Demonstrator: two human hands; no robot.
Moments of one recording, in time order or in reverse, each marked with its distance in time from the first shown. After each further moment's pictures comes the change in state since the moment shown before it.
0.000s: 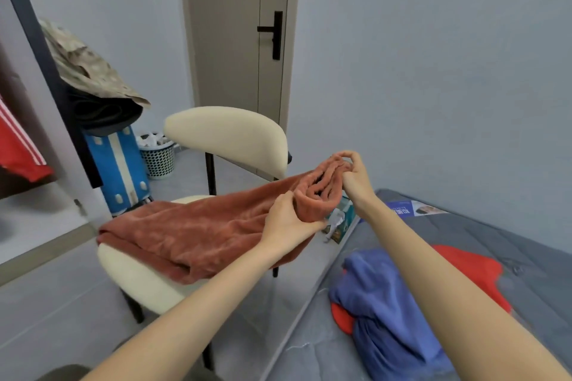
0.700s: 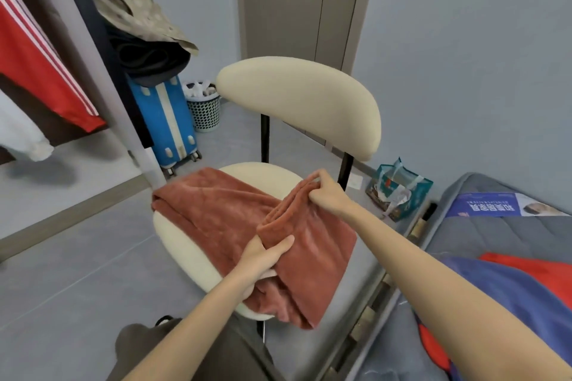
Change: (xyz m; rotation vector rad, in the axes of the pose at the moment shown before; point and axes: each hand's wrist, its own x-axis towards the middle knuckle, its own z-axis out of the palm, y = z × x) left_hand -0.003 -0.194 -0.102 -0.540 0.026 -0.774; right_hand 0.066 0.121 0.212 -0.495 -0.493 0.204
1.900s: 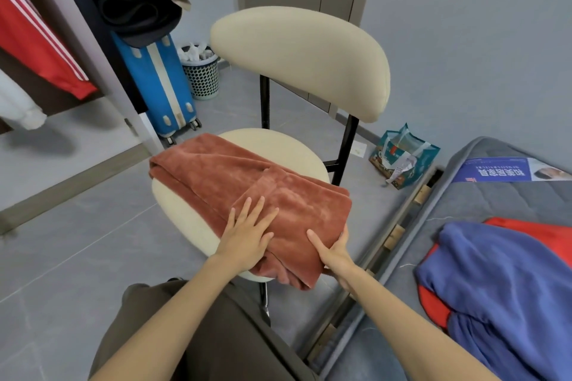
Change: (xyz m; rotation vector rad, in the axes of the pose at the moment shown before) left_hand 0.025 -0.053 -0.035 1.519 -0.019 0.383; right_hand -0.104 0.131 0.094 0.694 0.025 0.430
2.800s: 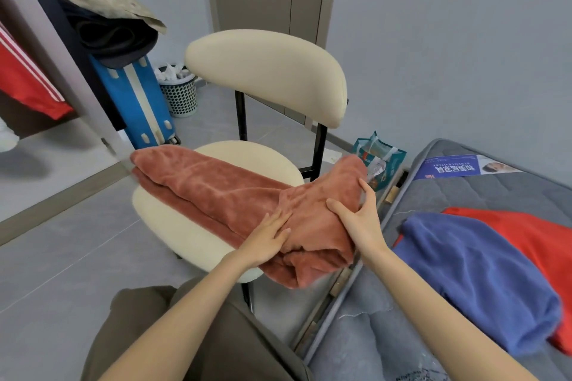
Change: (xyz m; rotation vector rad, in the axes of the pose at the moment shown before) left_hand 0.011 0.064 -0.001 -0.633 -0.112 0.083; right_hand -0.080 -0.093 -0.054 -0.141 0.314 -0.430
